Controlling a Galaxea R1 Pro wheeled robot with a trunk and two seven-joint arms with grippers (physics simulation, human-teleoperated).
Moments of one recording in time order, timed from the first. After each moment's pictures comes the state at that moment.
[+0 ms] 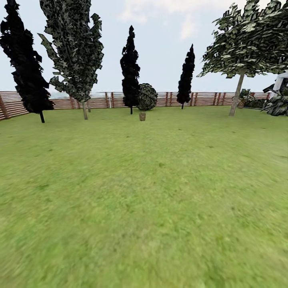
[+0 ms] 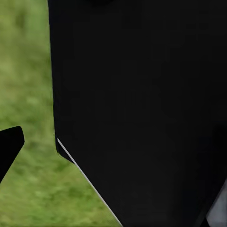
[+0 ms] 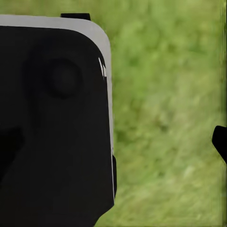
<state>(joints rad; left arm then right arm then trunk) 0.07 -0.02 0.00 -0.02 0.08 0.00 0.00 -0.06 -0.02 0.00 0.05 -0.03 -0.04 -0.14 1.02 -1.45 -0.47</state>
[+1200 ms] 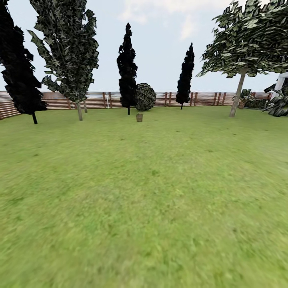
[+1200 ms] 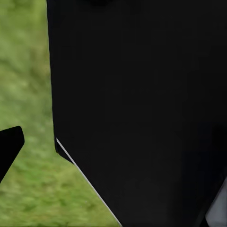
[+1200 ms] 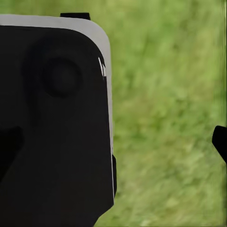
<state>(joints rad) 0.07 -0.02 0.00 -0.02 0.08 0.00 0.00 -0.06 -0.02 0.00 0.05 -0.03 -0.04 -0.14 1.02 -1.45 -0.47</state>
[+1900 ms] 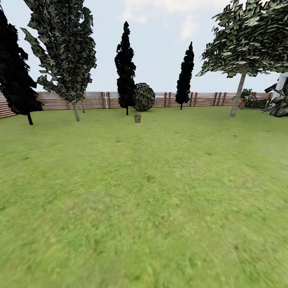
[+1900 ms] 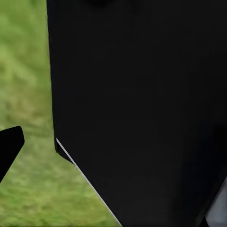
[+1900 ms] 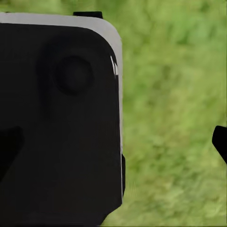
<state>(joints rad) 0.07 -0.02 0.00 -0.02 0.08 0.00 0.00 -0.06 -0.03 0.00 0.05 -0.03 -0.03 -0.07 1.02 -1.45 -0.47</state>
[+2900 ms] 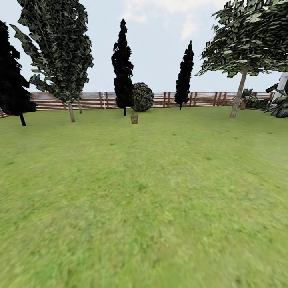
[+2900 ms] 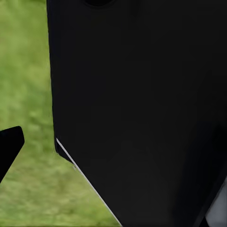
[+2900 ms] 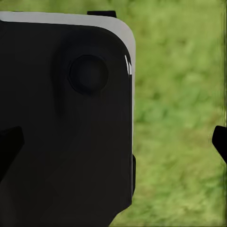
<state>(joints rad) 0.07 -0.02 0.00 -0.02 0.08 0.00 0.00 -0.06 -0.04 0.01 0.05 -0.03 -0.03 -0.02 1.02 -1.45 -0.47</state>
